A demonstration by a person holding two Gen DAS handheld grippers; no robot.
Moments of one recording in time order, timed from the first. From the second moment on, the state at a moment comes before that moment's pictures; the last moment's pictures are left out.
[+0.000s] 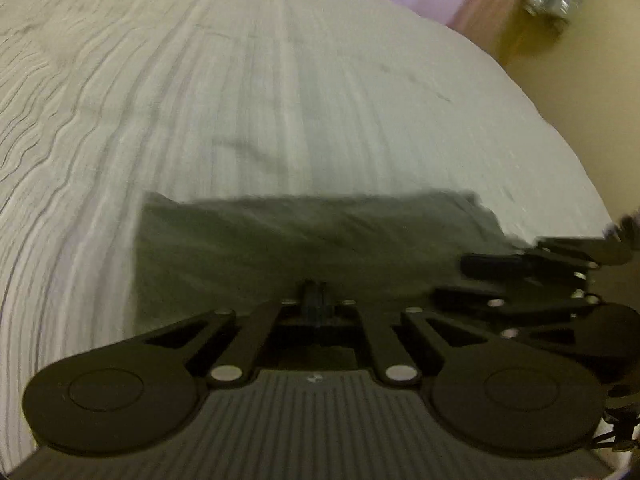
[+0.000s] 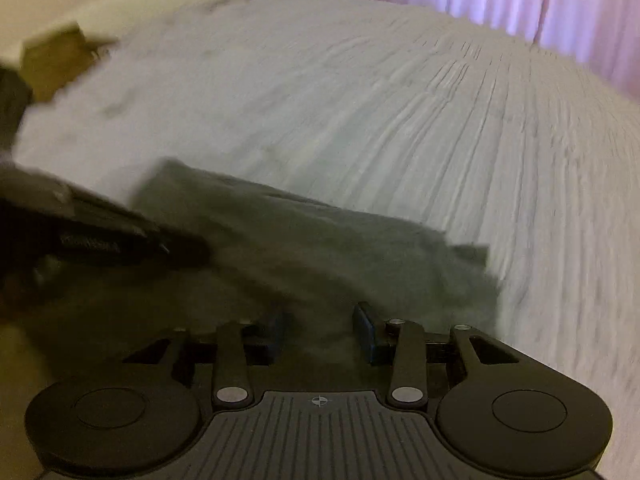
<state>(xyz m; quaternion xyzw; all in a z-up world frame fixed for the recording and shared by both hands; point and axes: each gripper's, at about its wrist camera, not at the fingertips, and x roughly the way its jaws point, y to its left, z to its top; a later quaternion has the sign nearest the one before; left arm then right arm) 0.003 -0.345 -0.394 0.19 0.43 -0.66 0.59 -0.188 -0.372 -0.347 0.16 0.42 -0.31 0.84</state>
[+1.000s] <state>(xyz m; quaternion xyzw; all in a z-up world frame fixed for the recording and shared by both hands) 0.001 -0.288 -0.339 0.20 0.37 -0.62 0.66 -0.240 -0.392 -0.310 0.23 0.34 -0.36 0.84</state>
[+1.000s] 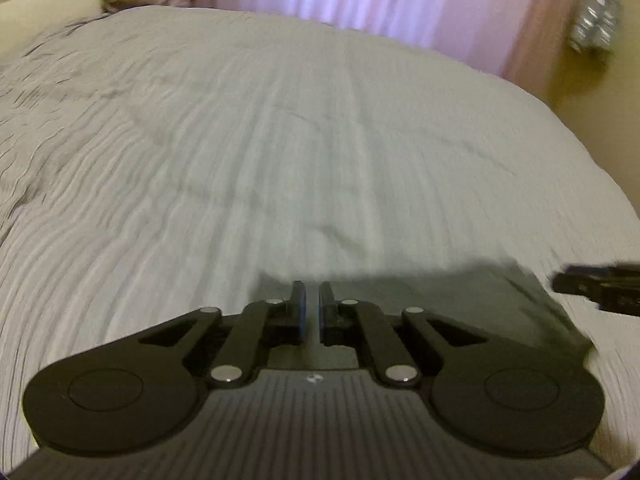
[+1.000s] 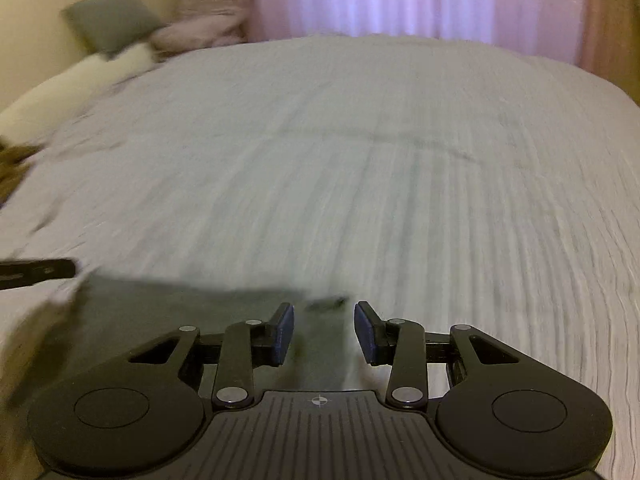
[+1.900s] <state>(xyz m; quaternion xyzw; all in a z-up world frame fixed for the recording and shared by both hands) 0.000 -0.168 -0.353 0.22 0.43 -0.56 0.68 -0.242 -0.255 -0.351 0.24 0.40 -0.43 0.78</state>
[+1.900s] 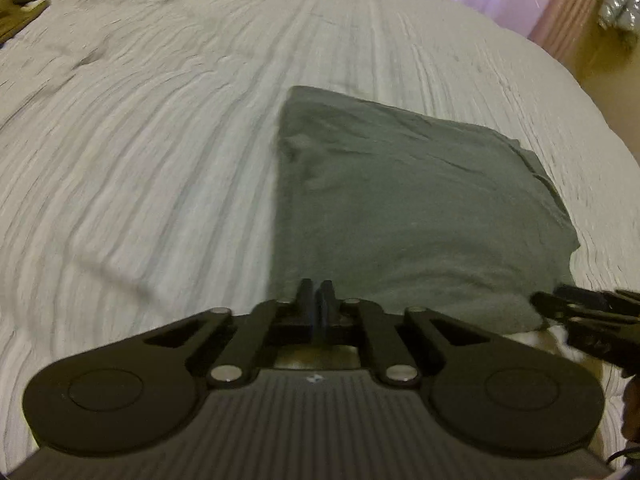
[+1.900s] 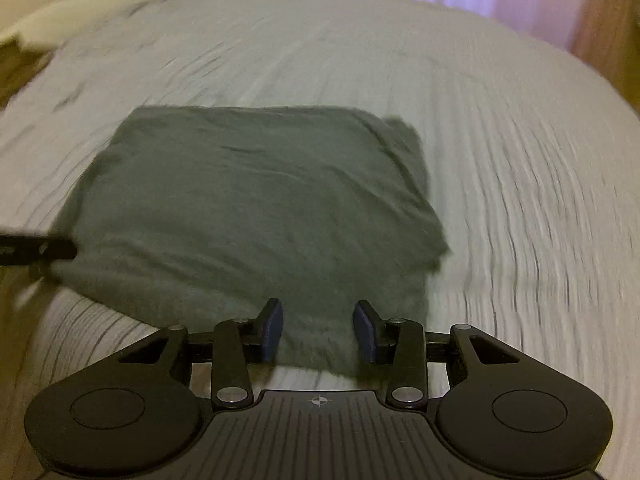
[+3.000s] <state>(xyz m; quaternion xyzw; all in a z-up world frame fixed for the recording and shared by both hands) -0.110 -0.041 -0.088 0.27 0.41 -0.52 0.70 -0.319 -0.115 -0.125 0.35 0.40 -0.43 0.73</state>
